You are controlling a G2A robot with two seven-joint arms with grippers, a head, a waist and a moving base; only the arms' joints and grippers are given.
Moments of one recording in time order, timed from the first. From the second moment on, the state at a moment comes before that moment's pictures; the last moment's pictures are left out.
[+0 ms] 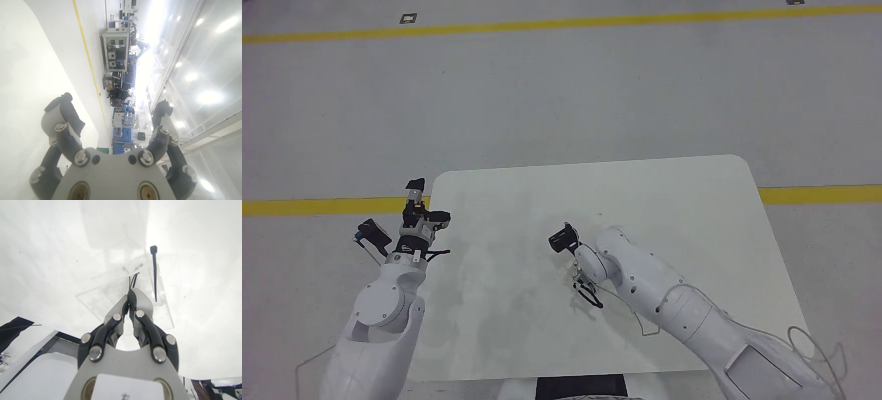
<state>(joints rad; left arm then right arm) 1.73 -1.15 -1.60 -1.80 -0.42 0.00 0.00 -0.99 -1.42 0.64 -1.33 -1.07 0.20 1.39</state>
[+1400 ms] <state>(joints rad) 1.73 -1.15 -1.60 -1.80 -0.42 0.00 0.00 -1.18 -1.30 1.07 -1.55 -0.37 -0.01 1.27</state>
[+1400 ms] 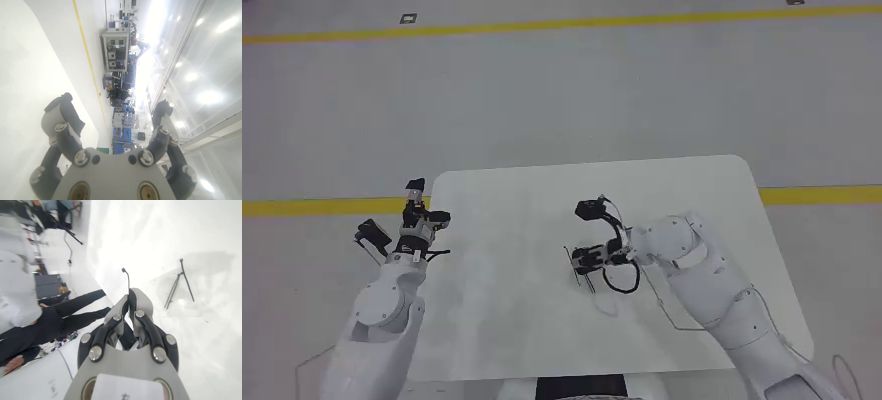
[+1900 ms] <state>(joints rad) 1.73 -1.15 -1.60 -1.80 -0.42 0.00 0.00 -1.08 -1.32 1.02 -1.35 0.02 -0.14 1.23</state>
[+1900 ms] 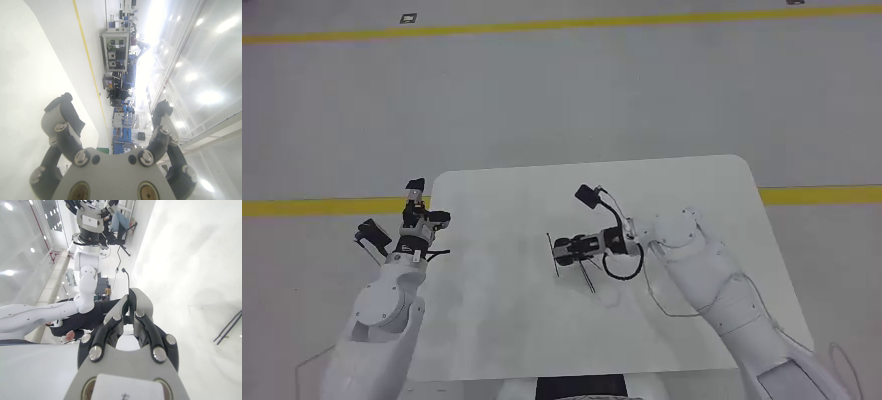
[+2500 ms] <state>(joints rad) 1.73 -1.15 -1.60 -1.80 -0.42 0.00 0.00 -1.03 -1.33 0.97 -1.30 0.05 -0.15 1.23</state>
